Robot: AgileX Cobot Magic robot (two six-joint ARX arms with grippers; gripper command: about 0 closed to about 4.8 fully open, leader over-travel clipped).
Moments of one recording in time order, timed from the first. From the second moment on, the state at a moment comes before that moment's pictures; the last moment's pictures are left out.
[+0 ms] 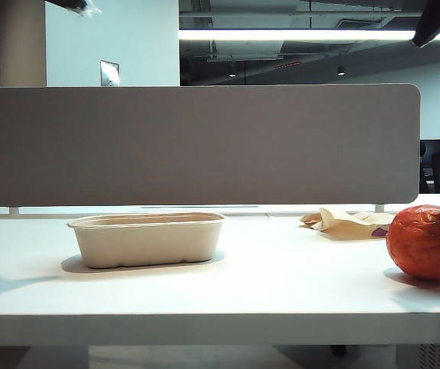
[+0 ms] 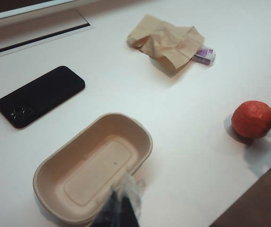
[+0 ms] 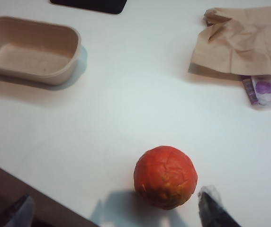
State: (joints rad) left arm -0.47 0.93 0.98 -0.52 0.18 0.03; right arm 0.36 0.74 0.82 -0.68 -0.10 -0.06
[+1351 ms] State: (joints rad) left arm -0.47 0.93 1.09 -0.69 0.17 0.03; right arm 0.36 0.83 0.64 -0.38 -0.12 -0.06
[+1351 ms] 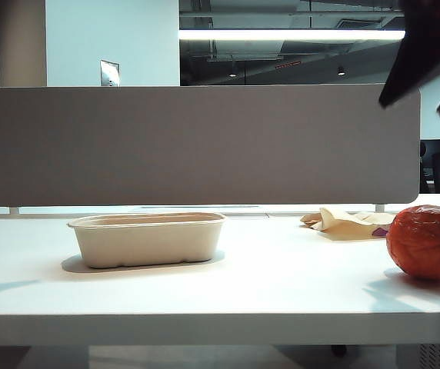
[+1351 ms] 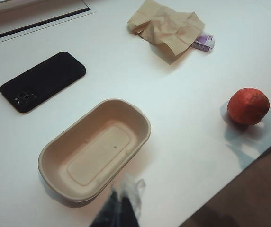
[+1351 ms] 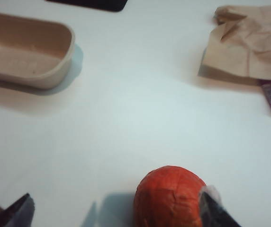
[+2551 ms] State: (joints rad) left arm -0.47 0.93 1.09 -0.68 0.18 0.03; right arm 0.24 1.25 0.42 0.14 -0.18 -0.03
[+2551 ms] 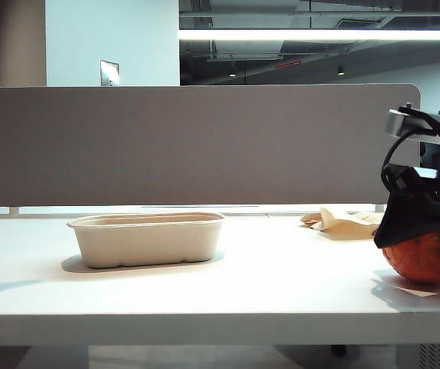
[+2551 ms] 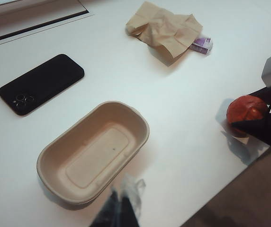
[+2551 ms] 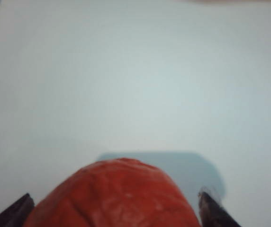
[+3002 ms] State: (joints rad) left arm -0.47 0.93 1.09 -0.68 0.18 0.03; right arm 0.24 1.27 0.42 0.14 -0.18 -0.03
